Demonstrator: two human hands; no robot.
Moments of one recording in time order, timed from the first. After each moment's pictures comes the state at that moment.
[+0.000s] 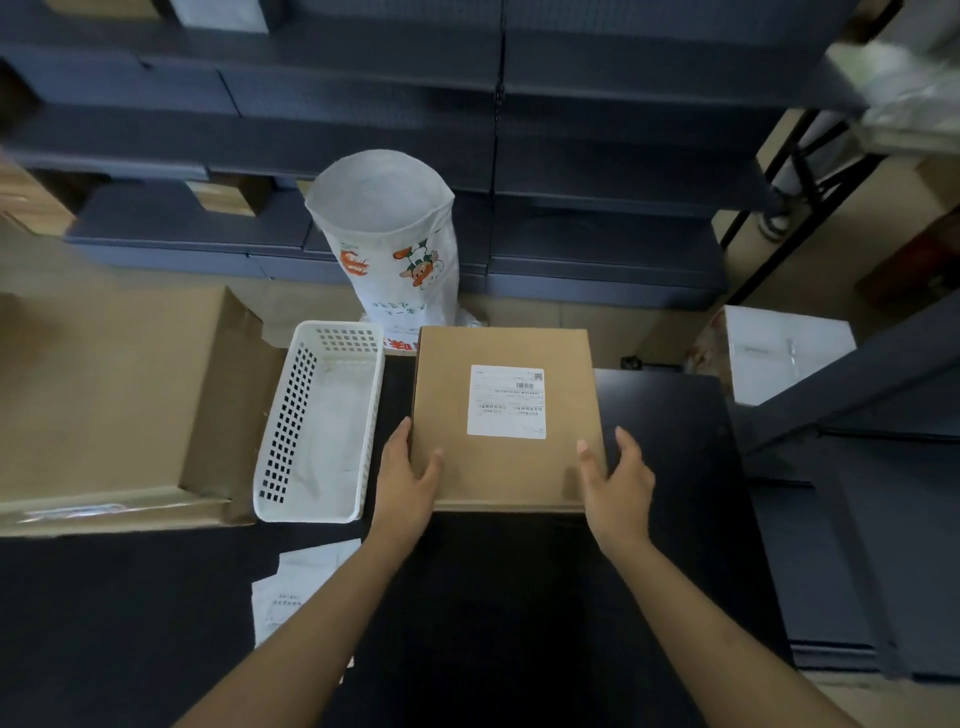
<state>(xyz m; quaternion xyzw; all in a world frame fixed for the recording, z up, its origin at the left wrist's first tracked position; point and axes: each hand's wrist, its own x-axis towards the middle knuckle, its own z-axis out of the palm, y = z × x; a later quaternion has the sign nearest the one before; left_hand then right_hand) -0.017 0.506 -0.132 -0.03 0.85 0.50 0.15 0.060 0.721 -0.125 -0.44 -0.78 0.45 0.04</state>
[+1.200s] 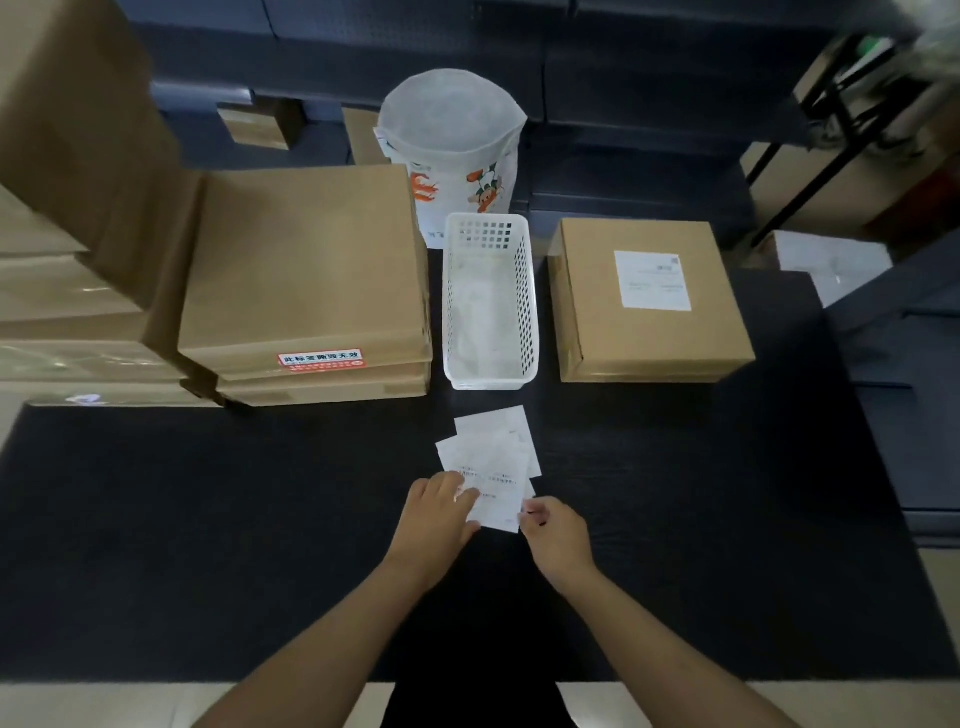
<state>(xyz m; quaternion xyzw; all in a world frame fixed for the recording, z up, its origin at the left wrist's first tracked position) 0.088 0.245 -0.176 0.35 0.92 0.07 0.17 0.160 0.402 -0.174 -0.40 -0.79 0.43 -0.17</state>
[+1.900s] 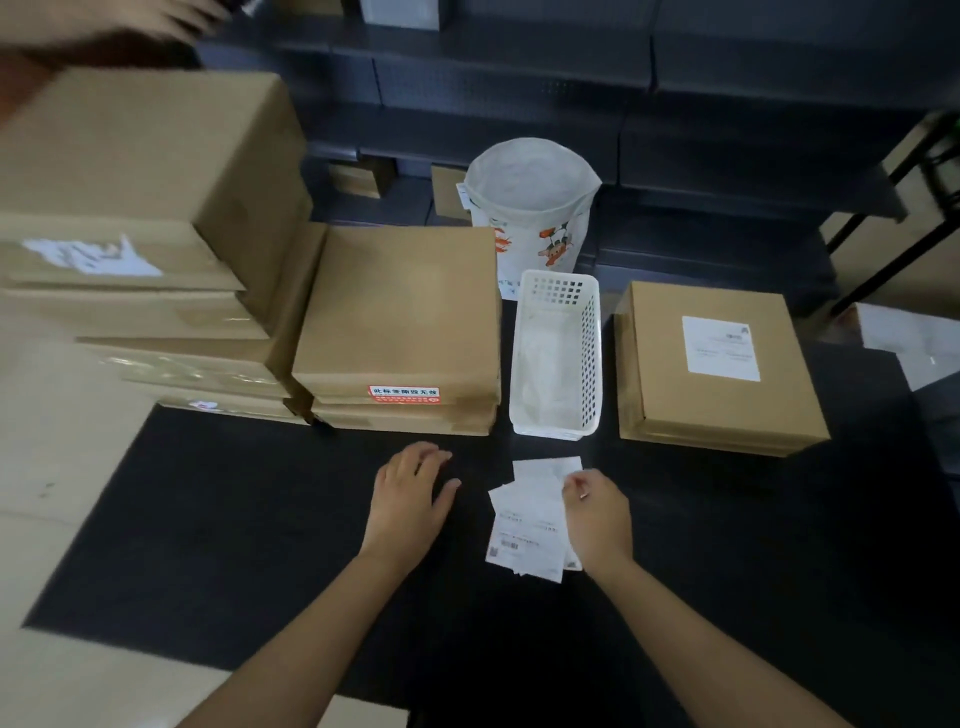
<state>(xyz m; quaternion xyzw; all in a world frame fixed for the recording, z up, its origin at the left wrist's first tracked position) 0.039 0.182 -0.116 0.17 0.97 0.20 0.02 0.091 0.398 -0.128 -0.35 -0.84 0.41 -0.05</state>
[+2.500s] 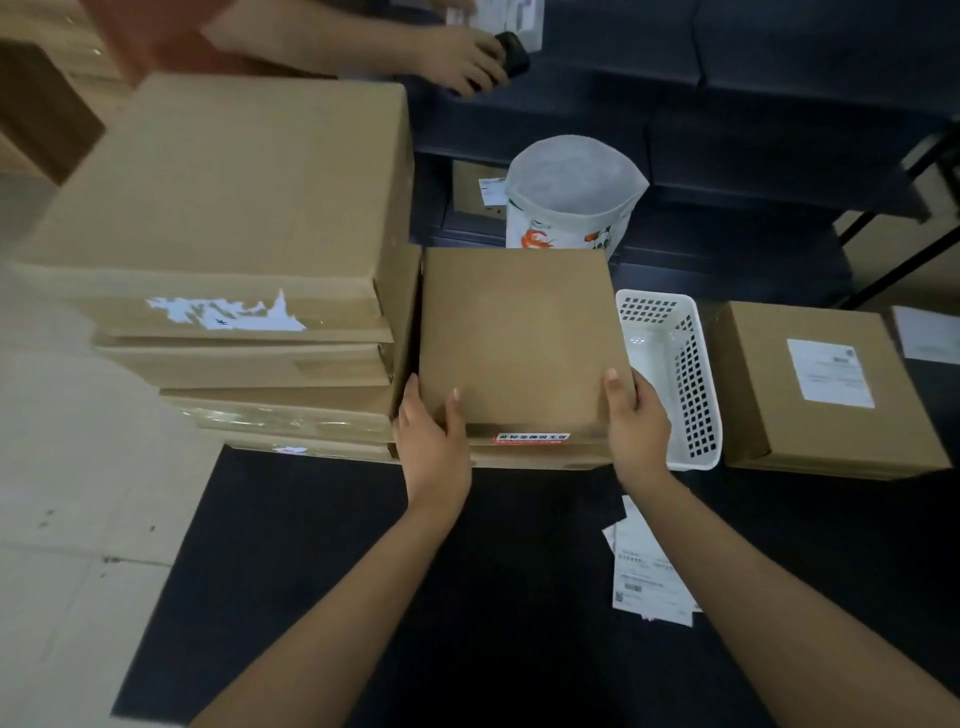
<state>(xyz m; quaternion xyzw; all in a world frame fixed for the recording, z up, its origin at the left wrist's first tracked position) -0.089 0.099 -0.065 -0.13 0.84 0.53 0.03 -0.068 0.295 -0.081 -0.37 -0.75 0.53 0.12</state>
